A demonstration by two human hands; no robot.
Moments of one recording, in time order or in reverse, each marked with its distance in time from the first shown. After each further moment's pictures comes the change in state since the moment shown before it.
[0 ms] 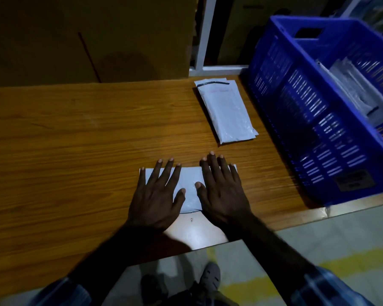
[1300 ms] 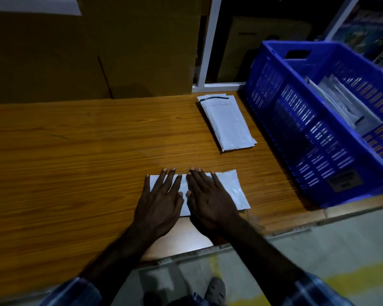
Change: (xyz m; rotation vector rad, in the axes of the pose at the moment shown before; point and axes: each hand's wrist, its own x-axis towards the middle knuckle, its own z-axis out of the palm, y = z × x) left_hand -0.012 -0.008 -0.010 -0.038 0.077 0.028; right_hand 0.000 -0.032 0.012 -0.035 0.223 -0.262
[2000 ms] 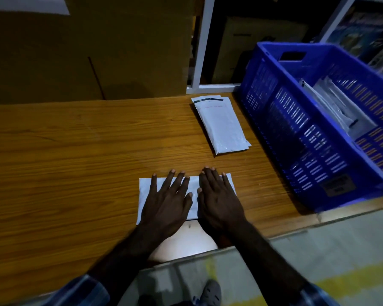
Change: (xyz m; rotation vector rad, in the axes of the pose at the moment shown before) left_hand 0.019 0.032 0.001 0.080 -0.016 0.061; right_hand -0.009 0.028 -0.008 0.029 -0.033 0.173
